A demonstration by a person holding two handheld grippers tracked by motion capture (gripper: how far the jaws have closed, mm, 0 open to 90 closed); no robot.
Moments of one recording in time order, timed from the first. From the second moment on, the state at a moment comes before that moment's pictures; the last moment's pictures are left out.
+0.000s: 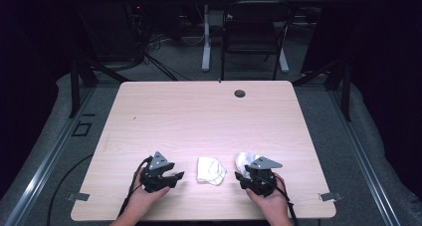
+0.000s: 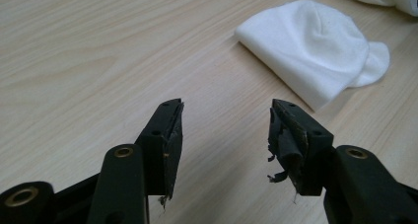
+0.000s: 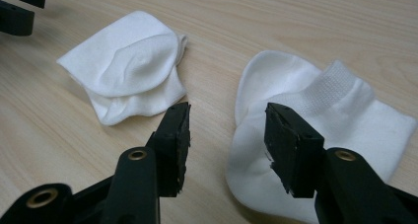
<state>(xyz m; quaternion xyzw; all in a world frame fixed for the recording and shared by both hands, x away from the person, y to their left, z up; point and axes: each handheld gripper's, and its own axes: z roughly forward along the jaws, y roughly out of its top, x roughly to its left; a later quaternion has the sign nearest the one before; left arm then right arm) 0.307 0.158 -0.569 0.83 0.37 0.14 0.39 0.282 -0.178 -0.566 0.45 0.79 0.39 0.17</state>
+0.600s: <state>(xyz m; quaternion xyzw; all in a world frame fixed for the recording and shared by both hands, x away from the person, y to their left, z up) 0.320 0.104 -0.560 0.83 0.35 0.12 0.42 0.284 -0.180 -0.567 0.45 0.78 0.40 0.17</state>
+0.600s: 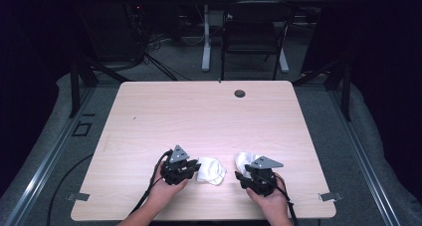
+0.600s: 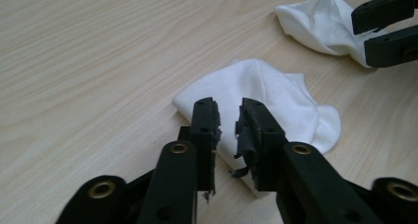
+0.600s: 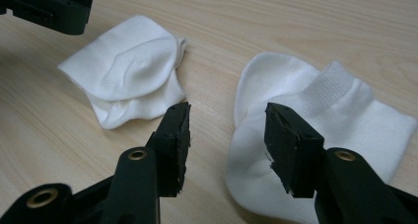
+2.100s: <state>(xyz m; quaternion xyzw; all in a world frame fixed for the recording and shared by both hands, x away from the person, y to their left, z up) 0.293 0.137 -0.579 0.85 0.34 0.08 0.39 0.302 -0.209 -0.563 0.51 0.75 0.37 0.19</state>
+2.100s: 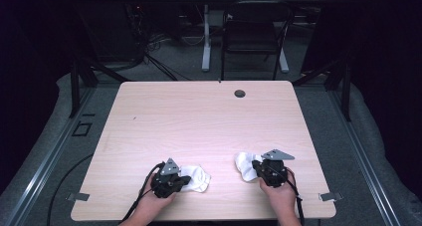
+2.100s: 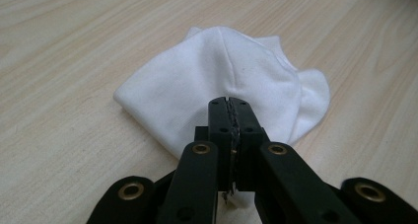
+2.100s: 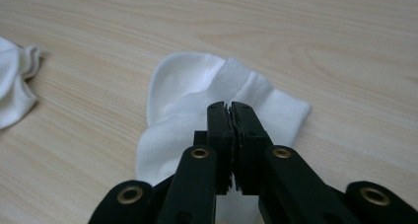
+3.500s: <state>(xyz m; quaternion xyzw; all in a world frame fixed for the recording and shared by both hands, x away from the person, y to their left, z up) 0.292 0.137 -0.581 0.85 0.34 0.09 0.39 0.363 -0.081 -0.577 0.42 0.82 0.36 0.14</state>
